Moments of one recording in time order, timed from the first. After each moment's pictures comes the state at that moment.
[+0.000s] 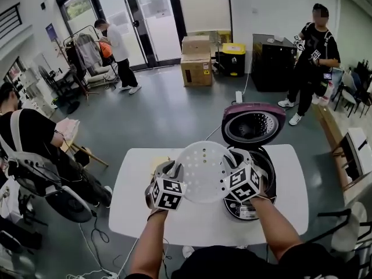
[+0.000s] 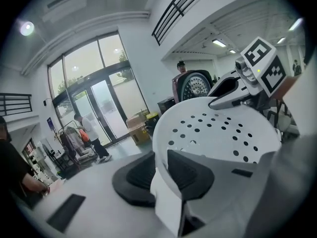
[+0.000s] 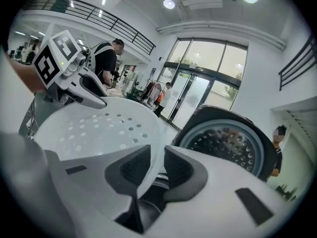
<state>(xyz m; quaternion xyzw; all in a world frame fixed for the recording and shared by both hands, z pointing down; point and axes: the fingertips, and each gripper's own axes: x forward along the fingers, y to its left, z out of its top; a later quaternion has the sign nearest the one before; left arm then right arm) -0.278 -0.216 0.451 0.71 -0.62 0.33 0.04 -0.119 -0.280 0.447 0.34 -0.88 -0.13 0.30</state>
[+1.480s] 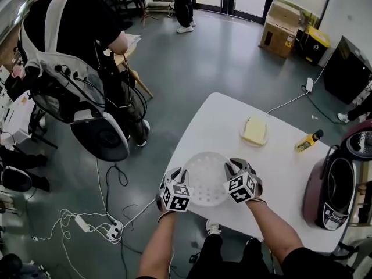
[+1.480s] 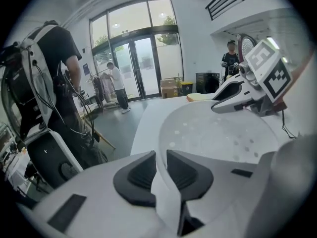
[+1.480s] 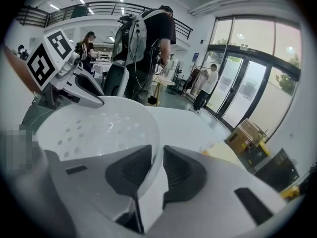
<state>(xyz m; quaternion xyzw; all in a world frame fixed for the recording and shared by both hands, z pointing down) -0.655 0.034 0.735 0.56 -0.73 0.30 0.25 -0.536 -0.093 0.734 0.11 -0.91 -0.10 0.39</state>
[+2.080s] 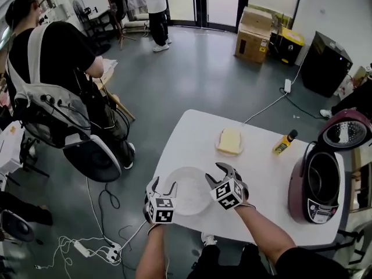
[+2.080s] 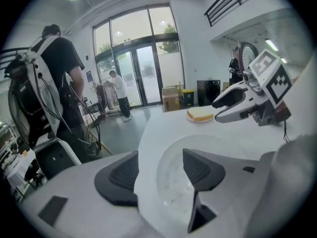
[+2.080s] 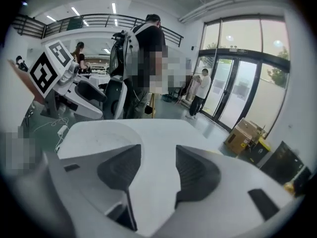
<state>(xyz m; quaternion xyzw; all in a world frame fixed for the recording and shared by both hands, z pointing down) -0.645 0.018 0.681 0.56 -0.75 0.28 0.22 -0.519 -0.104 0.685 0.12 -0.93 -0.07 0.34</state>
